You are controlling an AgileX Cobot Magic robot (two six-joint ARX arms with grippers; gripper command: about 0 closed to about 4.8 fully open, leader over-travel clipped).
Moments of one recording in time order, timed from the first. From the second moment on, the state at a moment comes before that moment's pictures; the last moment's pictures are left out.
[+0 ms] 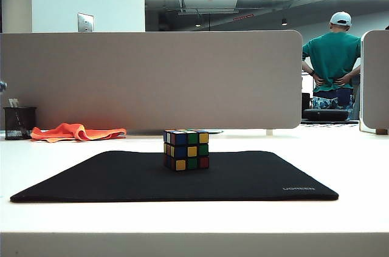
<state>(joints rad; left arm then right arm) -0.27 0.39 0.03 0.22 0.13 -0.07 0.37 0.30 0.06 0.21 0.16 0.02</state>
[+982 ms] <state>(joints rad) -0.27 0.00 0.00 -0.12 0.09 -0.06 0.37 0.00 0.01 -0.14 0.16 0.01</state>
